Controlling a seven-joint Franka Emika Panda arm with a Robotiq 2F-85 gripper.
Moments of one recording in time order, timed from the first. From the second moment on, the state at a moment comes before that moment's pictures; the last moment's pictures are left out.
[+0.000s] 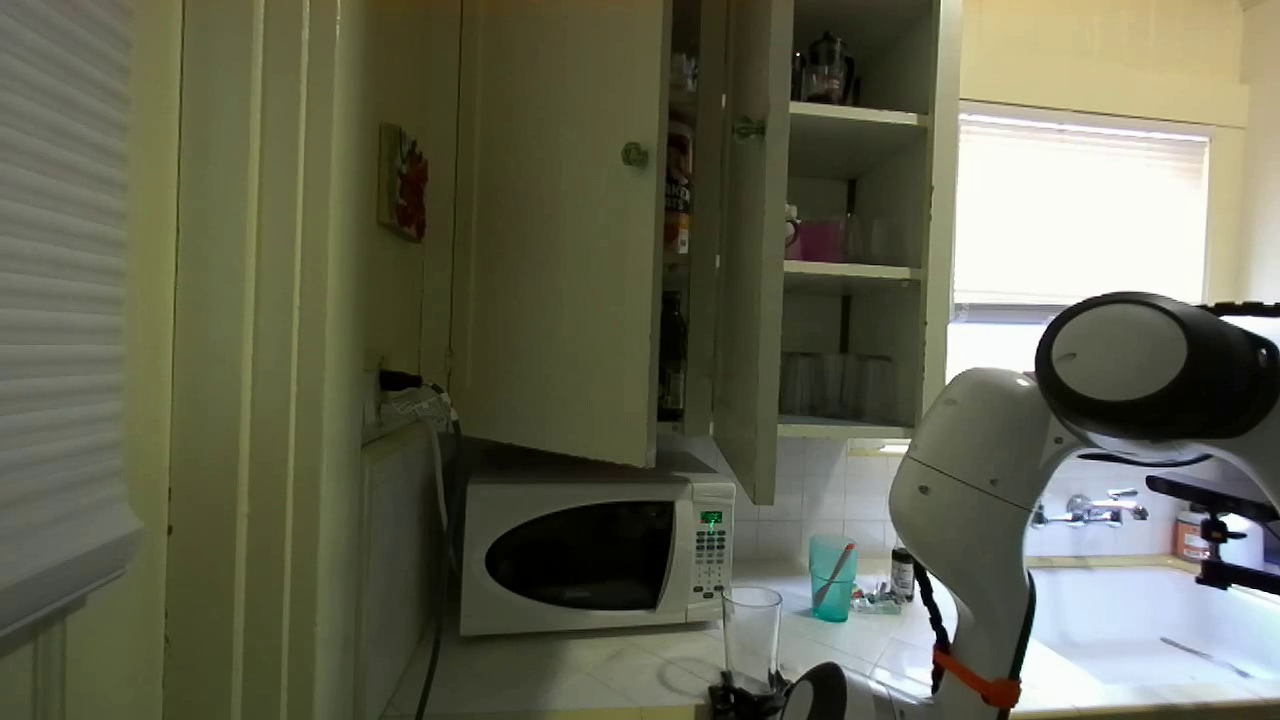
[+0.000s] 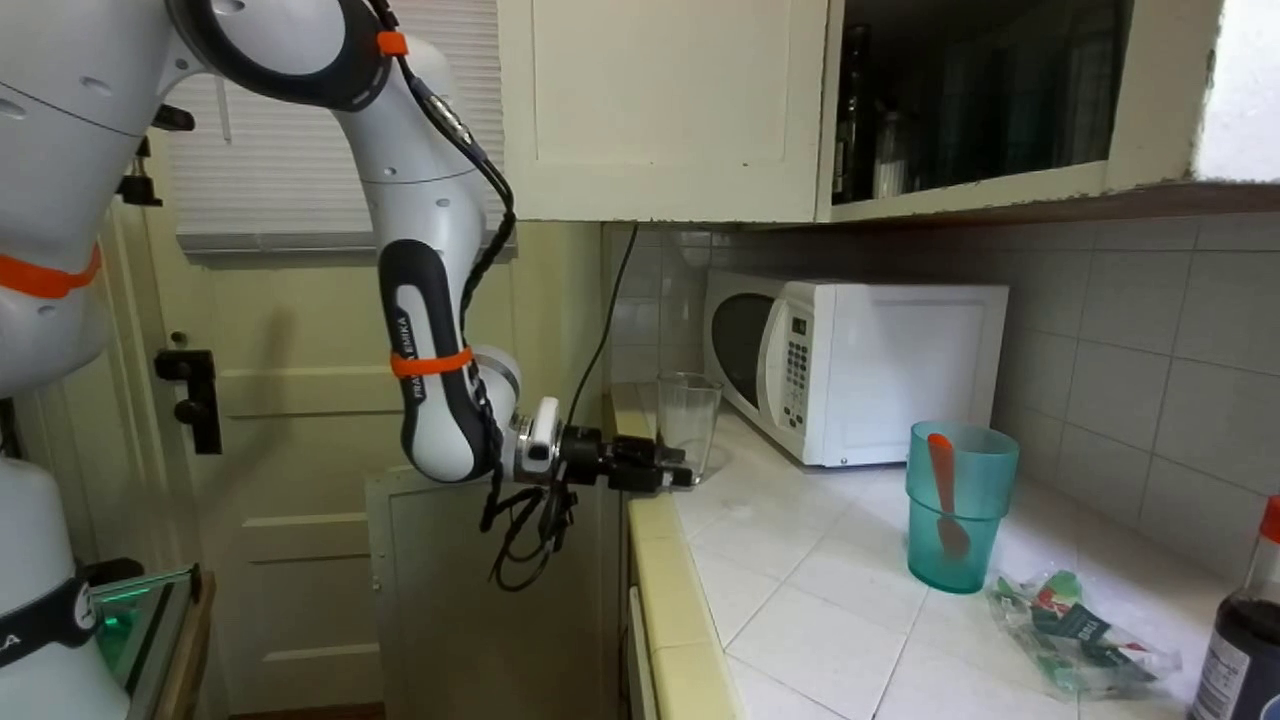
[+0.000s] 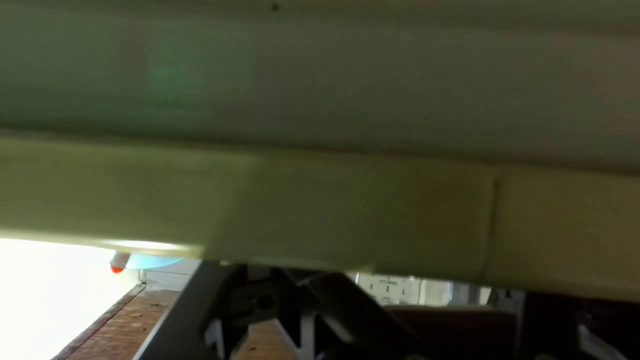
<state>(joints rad) -0.37 0.52 0.54 -2.40 -2.51 1.75 2.71</state>
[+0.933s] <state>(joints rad) -0.40 0.52 0.52 -2.38 -2.51 1.78 2.71</state>
